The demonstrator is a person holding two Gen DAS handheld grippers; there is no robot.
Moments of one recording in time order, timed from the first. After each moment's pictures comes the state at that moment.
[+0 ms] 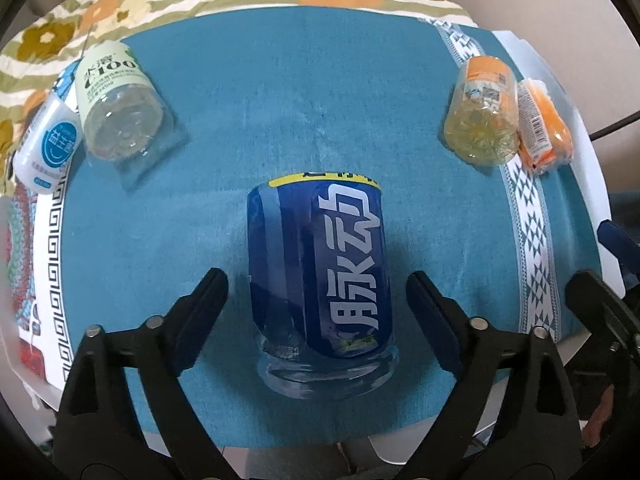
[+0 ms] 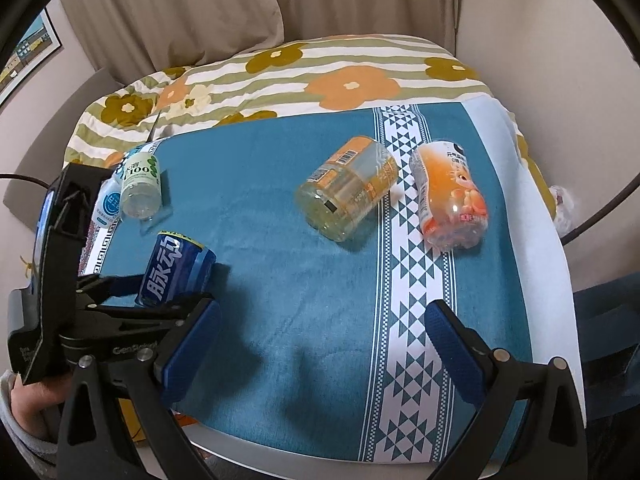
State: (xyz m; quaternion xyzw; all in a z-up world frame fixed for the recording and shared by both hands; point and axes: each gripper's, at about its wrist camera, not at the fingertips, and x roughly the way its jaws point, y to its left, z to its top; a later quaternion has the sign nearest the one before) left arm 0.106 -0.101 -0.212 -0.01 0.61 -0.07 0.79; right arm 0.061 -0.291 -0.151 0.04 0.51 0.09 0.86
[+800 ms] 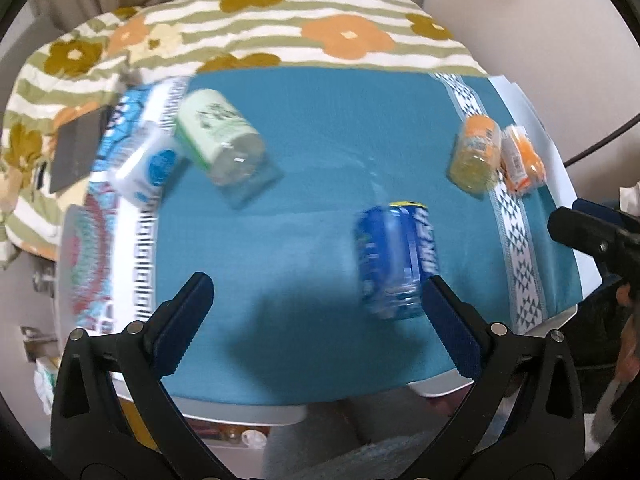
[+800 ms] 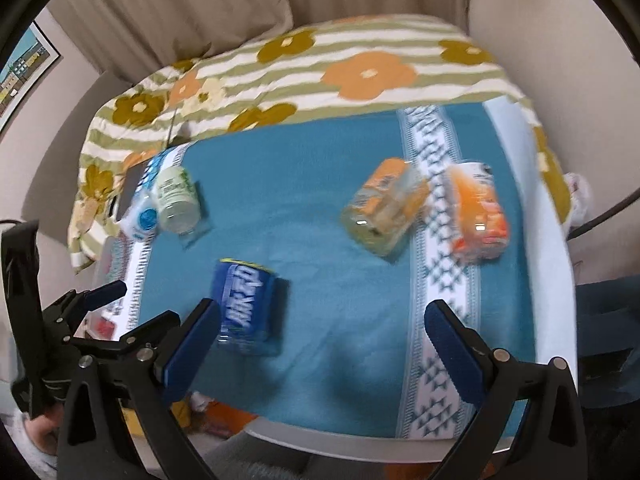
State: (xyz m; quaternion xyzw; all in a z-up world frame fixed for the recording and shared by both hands) left arm 0.077 -0.027 -0.131 -0.01 0.57 -0.06 0.82; right arm 0.092 -0.269 -0.108 0.08 0.56 0.12 0.82
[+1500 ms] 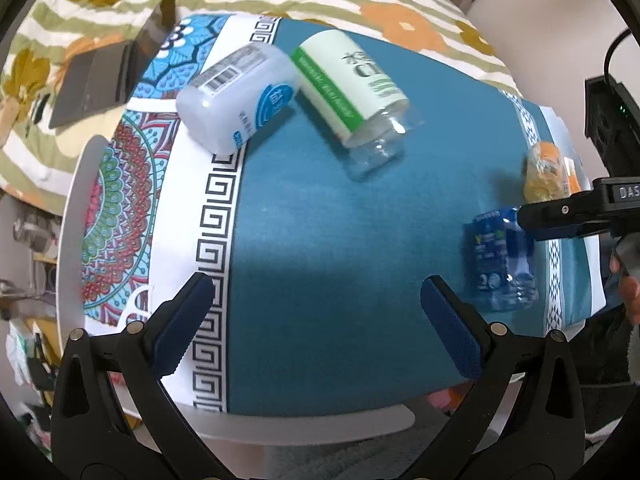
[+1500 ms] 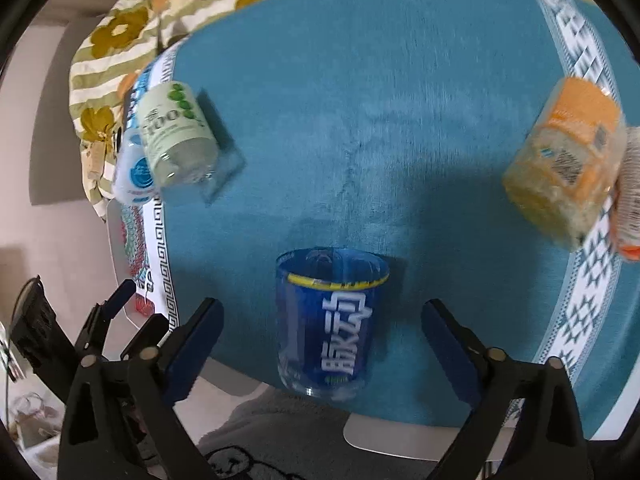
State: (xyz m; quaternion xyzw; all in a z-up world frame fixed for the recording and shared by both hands) left arm 0.091 0.091 -0.189 -0.10 0.60 -0.04 0.79; right arm 0.178 -0.181 -0.203 0.13 0.75 0.16 0.62
